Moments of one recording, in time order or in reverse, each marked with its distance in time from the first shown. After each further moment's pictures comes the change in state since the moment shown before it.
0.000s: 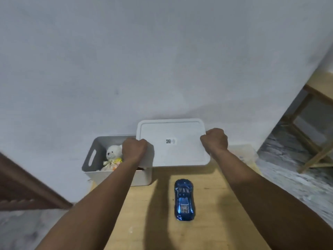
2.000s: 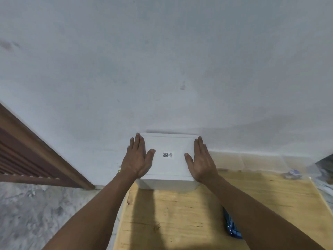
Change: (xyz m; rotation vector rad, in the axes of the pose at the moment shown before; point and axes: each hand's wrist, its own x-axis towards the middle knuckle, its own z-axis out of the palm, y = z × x) left_hand 0.131 -0.160 -0.085 0.444 -0.227 0.409; right_hand -0.069 -0.041 0.222 -0.361 -0.178 -0.652
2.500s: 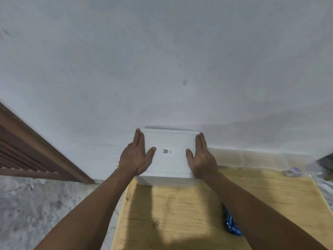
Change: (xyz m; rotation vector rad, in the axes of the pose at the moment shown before) left_hand -0.003 0.001 -0.005 0.098 0.001 0.022; right_hand 0.004 -0.001 0.006 -0.015 0.085 0.018
